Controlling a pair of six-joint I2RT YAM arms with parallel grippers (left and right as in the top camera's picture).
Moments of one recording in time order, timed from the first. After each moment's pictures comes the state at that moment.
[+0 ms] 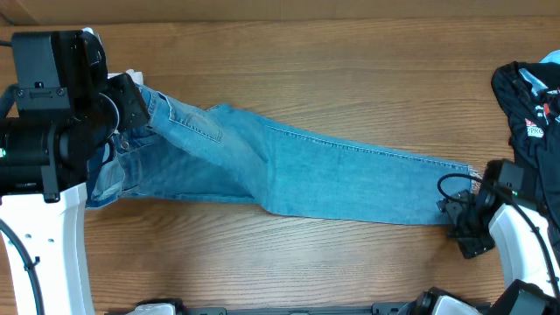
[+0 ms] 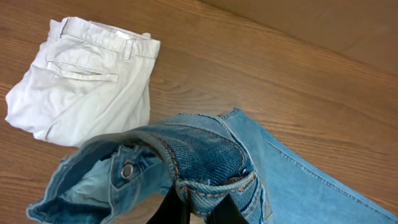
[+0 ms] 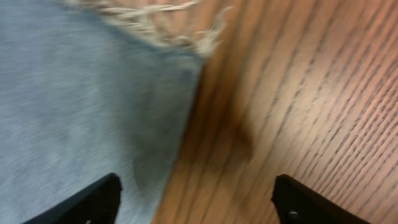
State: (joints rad) left arm 0.02 1.41 1.93 -1.37 -0.02 -0.34; right arm -0.44 1.32 0.65 -0.80 0.04 0.78
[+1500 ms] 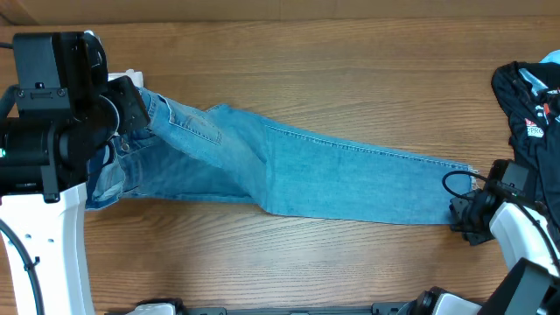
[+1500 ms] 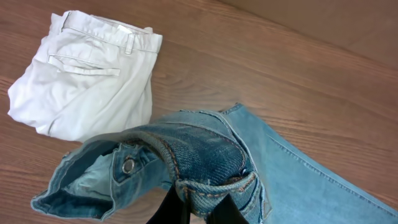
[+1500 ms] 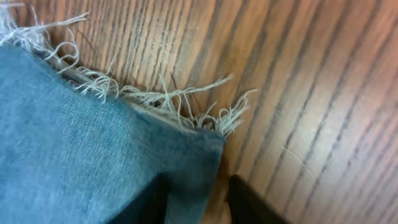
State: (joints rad) left arm 0.02 1.41 1.93 -1.39 -0.02 -0.34; right arm -0.47 1.41 0.63 -0.60 0.08 0.77
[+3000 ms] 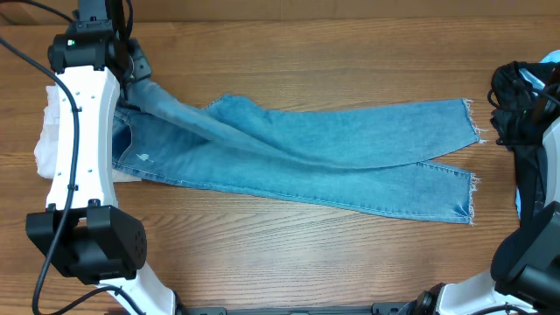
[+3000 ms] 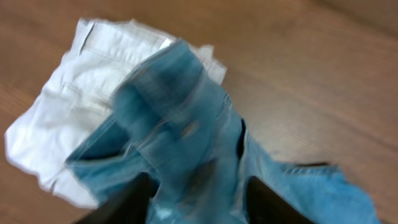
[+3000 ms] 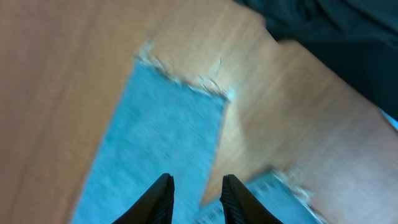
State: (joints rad) left arm 0.08 1.89 1.94 -1.11 -0.25 -0.36; right arm -0.47 1.75 1.44 -0.90 -0.09 0.56
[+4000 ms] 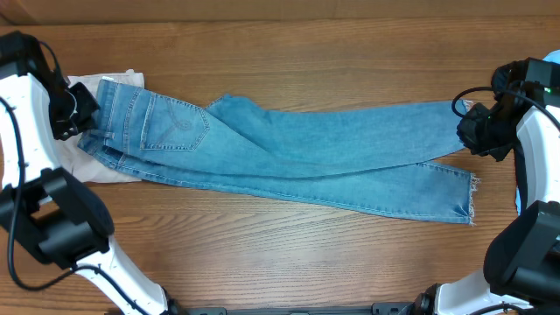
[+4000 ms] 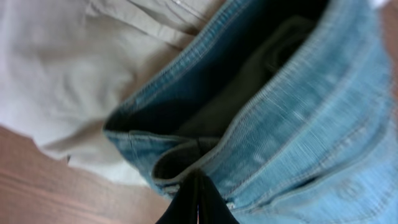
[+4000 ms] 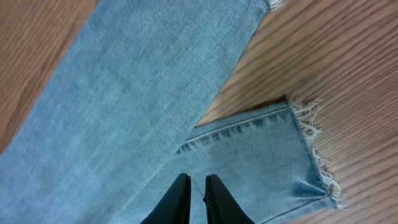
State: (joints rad) left arm 0.44 2.09 1.95 -1.27 0.07 -0.23; right arm -0.33 1.75 1.44 -1.09 -0.10 0.39
